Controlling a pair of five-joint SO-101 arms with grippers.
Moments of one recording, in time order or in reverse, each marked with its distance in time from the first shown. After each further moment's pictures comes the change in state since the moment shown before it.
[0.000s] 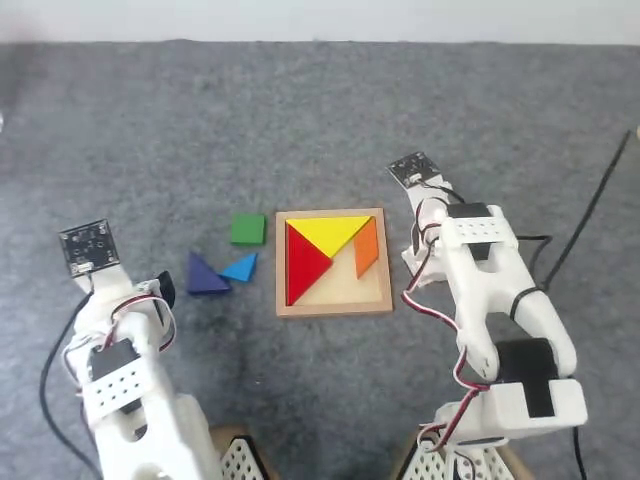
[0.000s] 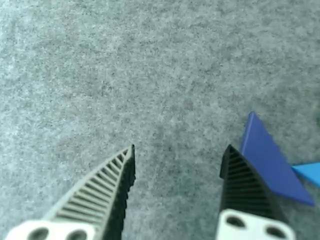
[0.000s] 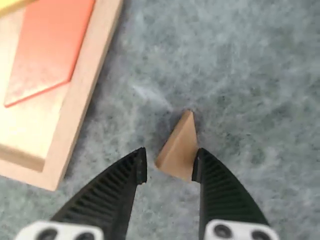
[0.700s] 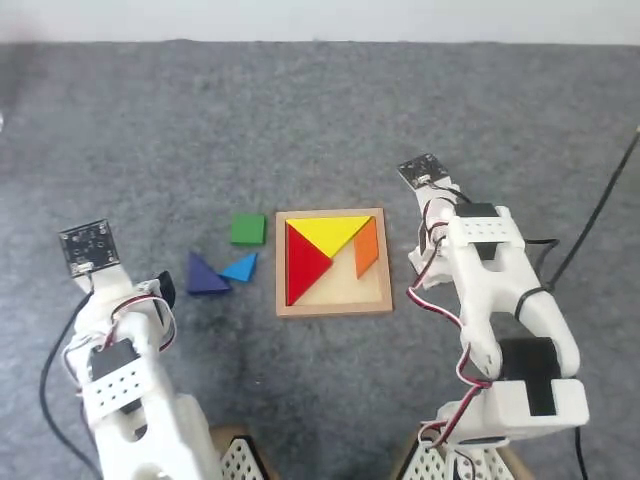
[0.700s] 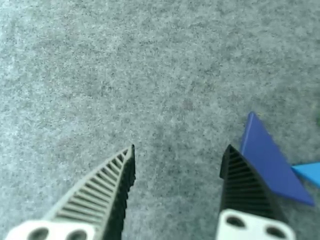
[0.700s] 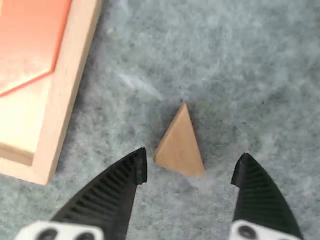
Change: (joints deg) left arm 0.0 0.0 0.0 0.0 0.0; right arm 2.1 0.3 0.0 1.2 0.0
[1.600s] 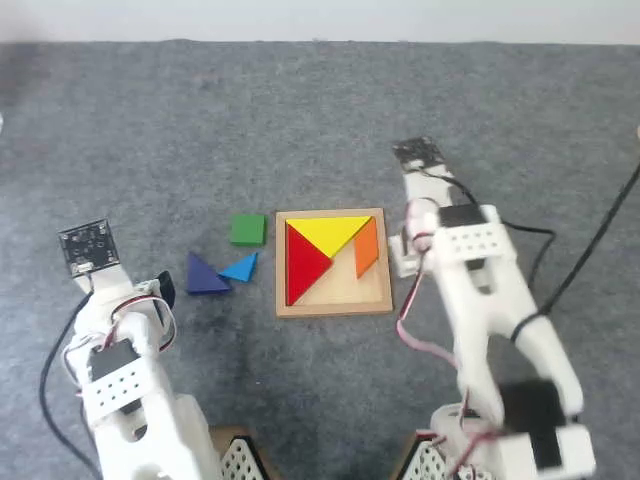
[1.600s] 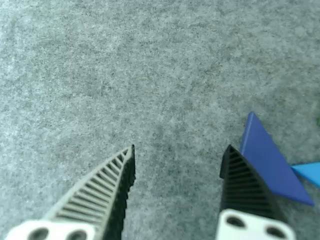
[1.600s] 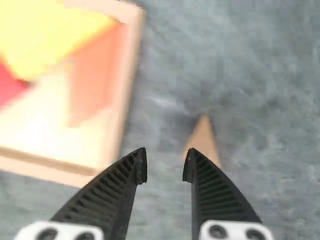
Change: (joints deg) left arm 0.0 0.0 0.0 0.0 0.0; right arm -8.9 -13.5 0.9 3.3 -15.2
